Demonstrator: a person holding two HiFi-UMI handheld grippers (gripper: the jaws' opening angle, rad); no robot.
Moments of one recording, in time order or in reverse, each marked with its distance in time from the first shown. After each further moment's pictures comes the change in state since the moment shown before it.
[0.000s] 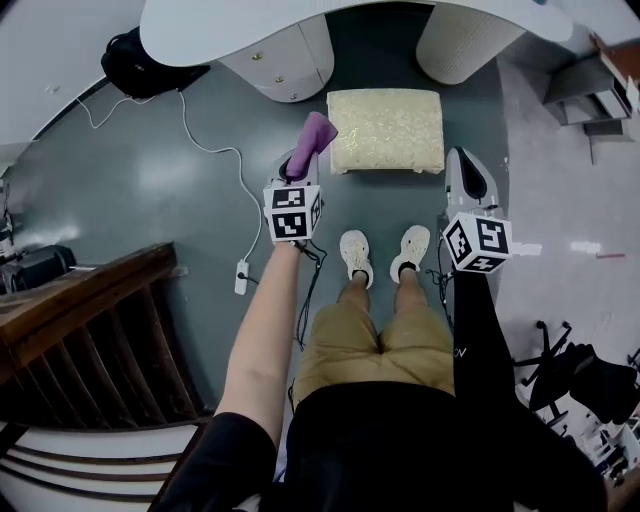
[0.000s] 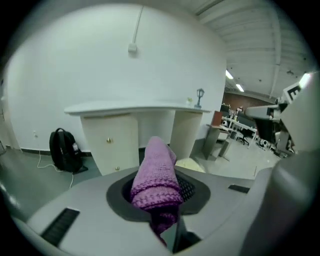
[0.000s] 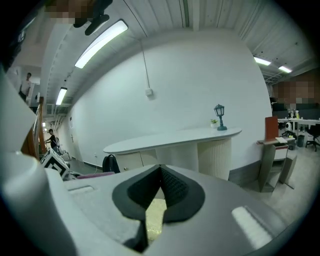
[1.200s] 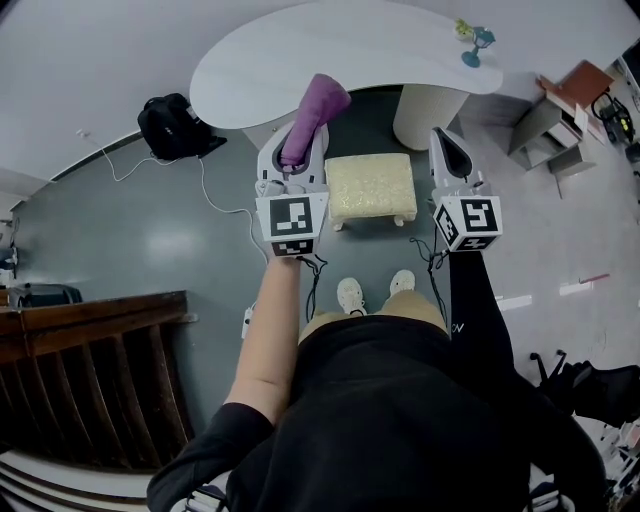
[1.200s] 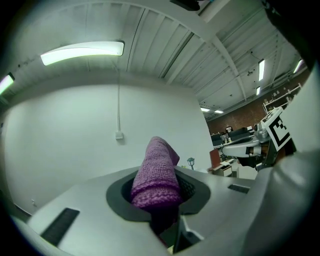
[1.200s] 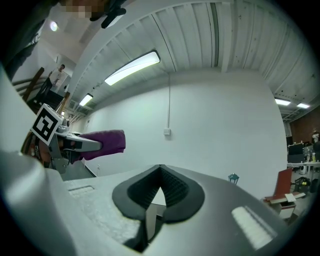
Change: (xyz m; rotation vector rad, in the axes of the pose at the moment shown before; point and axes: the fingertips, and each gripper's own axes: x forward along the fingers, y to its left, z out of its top) left arm -0.239 -0.068 0.316 0.268 -0.666 0.019; right arm -0.056 0.073 0.247 -0.272 -0.320 0.106
